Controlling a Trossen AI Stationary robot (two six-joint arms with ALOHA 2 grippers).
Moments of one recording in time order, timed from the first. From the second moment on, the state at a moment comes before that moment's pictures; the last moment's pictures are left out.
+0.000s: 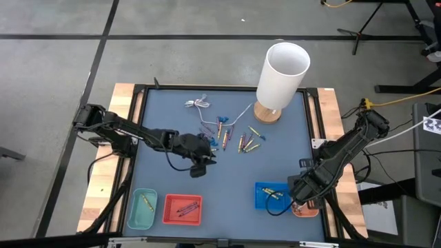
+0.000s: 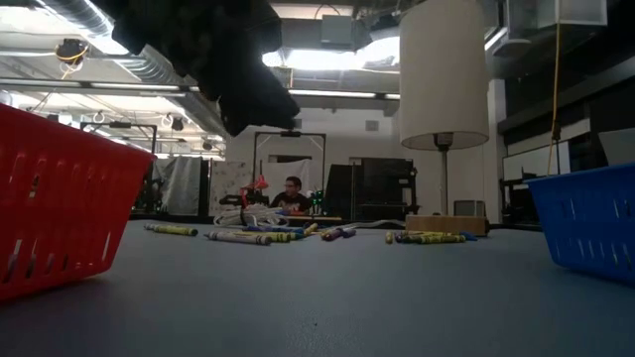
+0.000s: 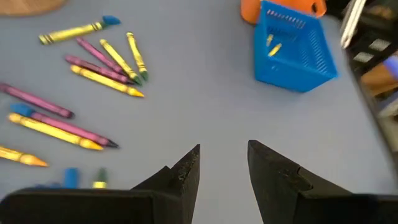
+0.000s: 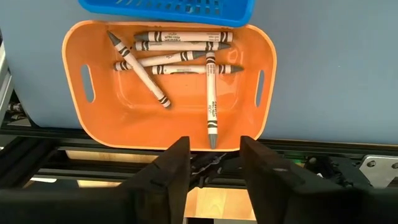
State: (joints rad) left arm -0.11 1.49 0.78 0.12 -0.02 -0.33; right arm 0.77 1.41 1.13 -1.39 -0.19 0.68
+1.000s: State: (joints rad) left arm -0.03 1.69 0.78 0.09 -0.03 -0.15; right arm 0.44 1.41 1.17 -1.01 0.39 0.33
